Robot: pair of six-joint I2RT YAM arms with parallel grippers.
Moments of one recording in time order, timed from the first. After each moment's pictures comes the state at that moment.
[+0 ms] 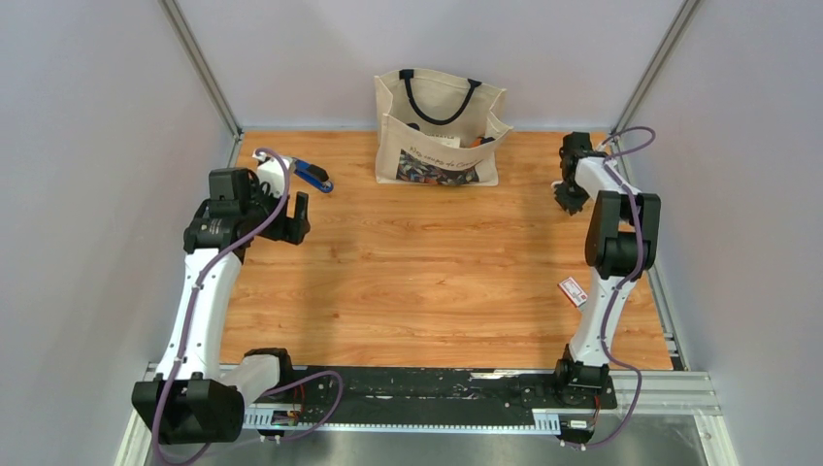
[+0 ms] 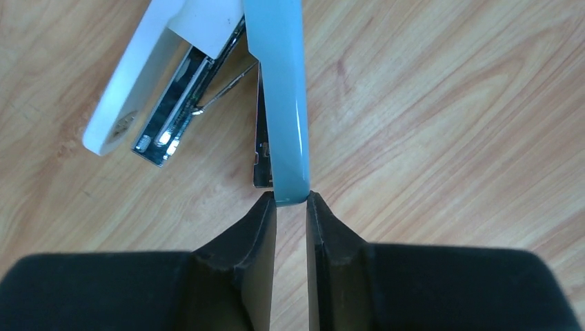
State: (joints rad) left arm 0.04 1.08 1.10 -0.77 0.29 0.24; right arm -0.09 2.13 1.65 -0.70 0.37 0.68
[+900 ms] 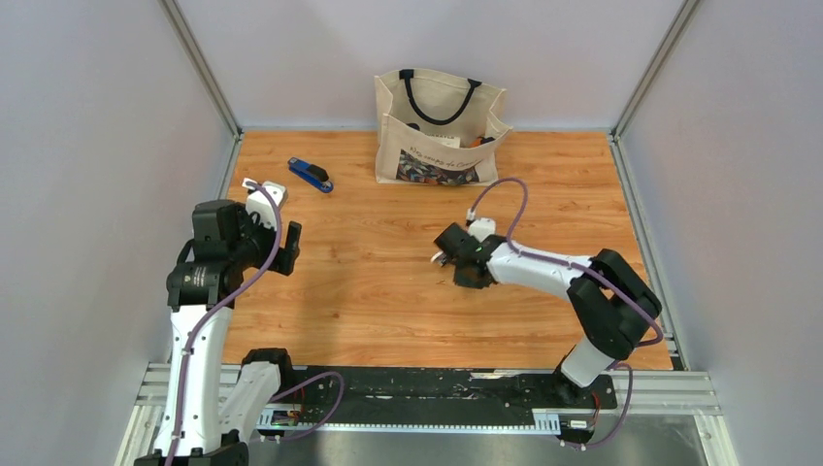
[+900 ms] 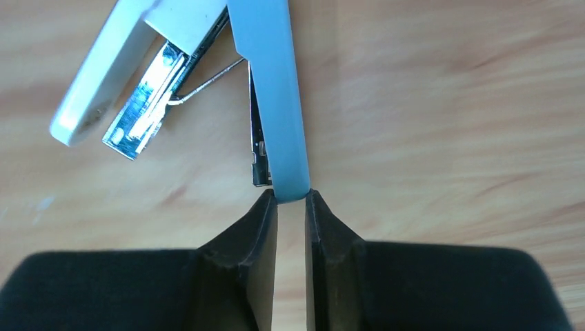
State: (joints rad) left arm 0.04 0.81 1.06 -0.93 0.23 0.30; right arm 0.70 1.63 0.96 -0.56 0.38 0.86
